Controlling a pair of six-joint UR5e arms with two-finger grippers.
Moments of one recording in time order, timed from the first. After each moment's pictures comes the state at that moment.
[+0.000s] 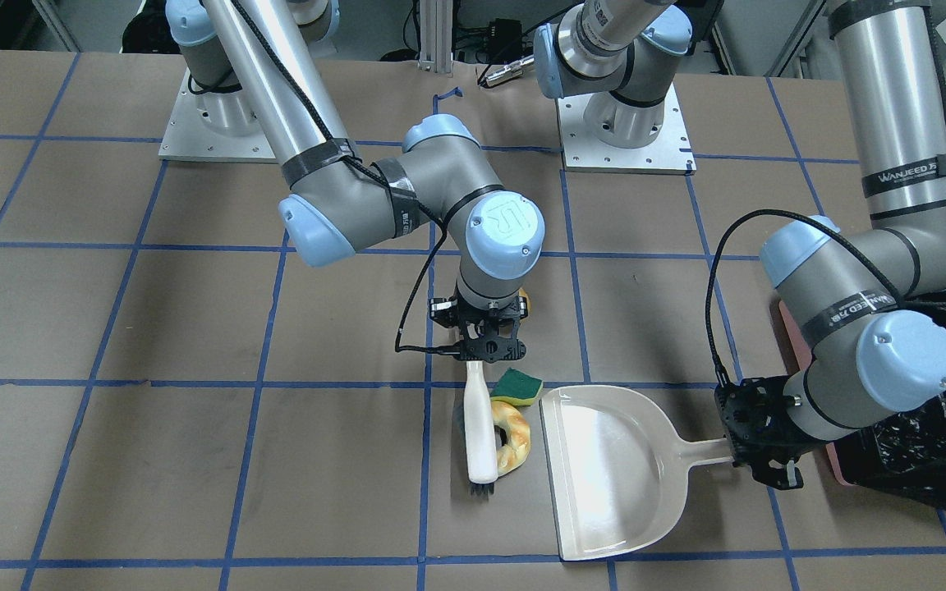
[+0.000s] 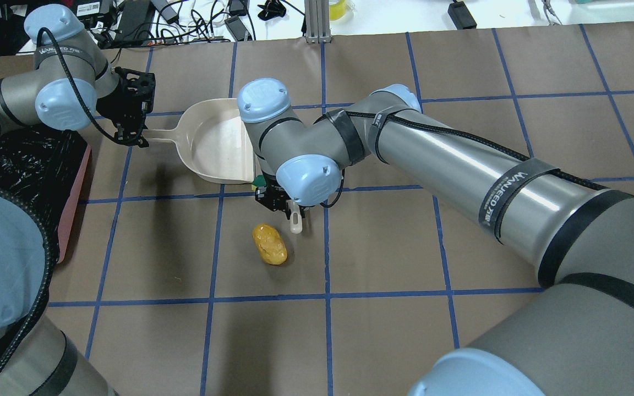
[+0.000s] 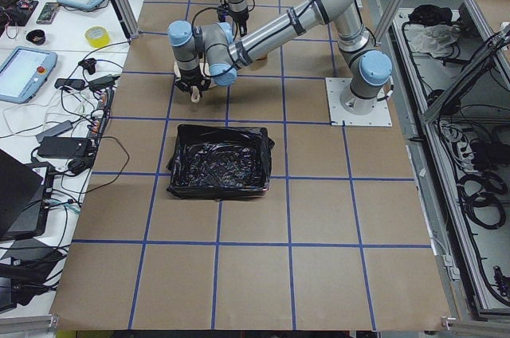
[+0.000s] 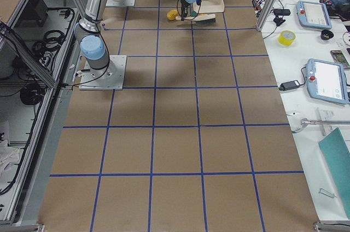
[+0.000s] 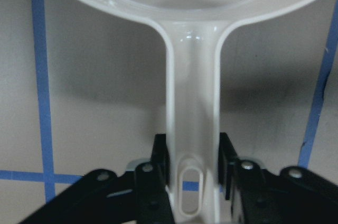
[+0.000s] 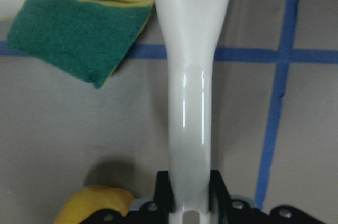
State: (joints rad) left arm -1.32 -2.11 -1.54 -1.08 1.57 1.73; right arm 2.10 -0.98 1.50 -1.93 -1.50 0.50
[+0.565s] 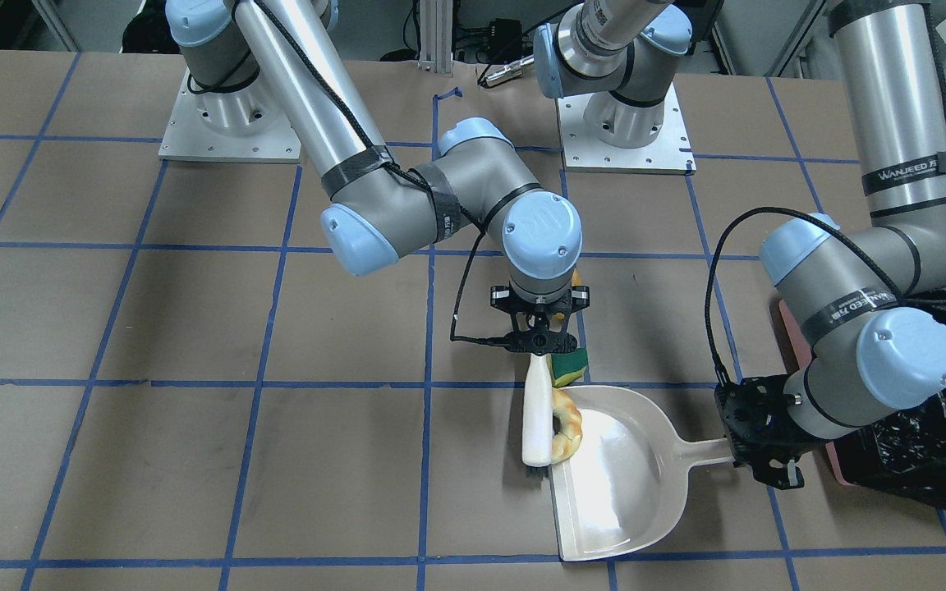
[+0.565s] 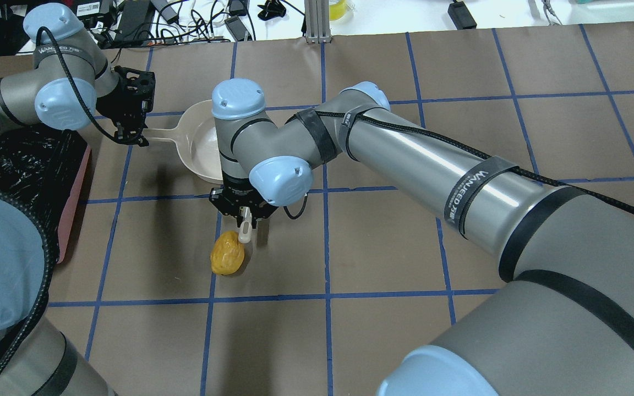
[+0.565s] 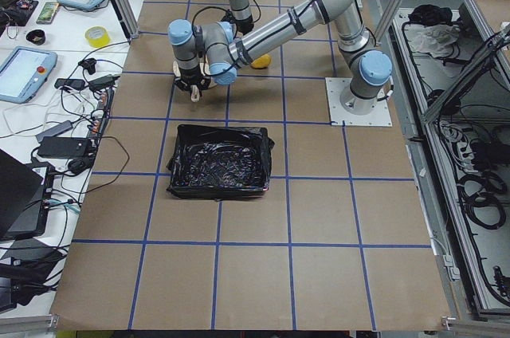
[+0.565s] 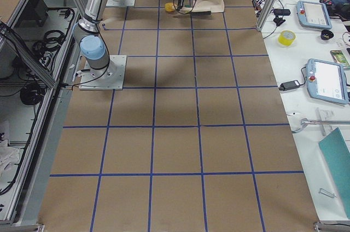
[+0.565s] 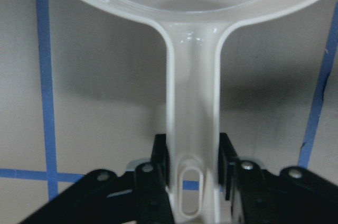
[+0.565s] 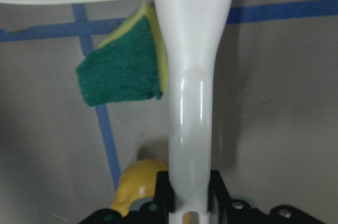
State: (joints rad) left arm -1.32 -2.10 -1.54 -1.08 1.57 1.72; right arm 2.14 -0.92 1.38 -1.93 -1.29 0.63
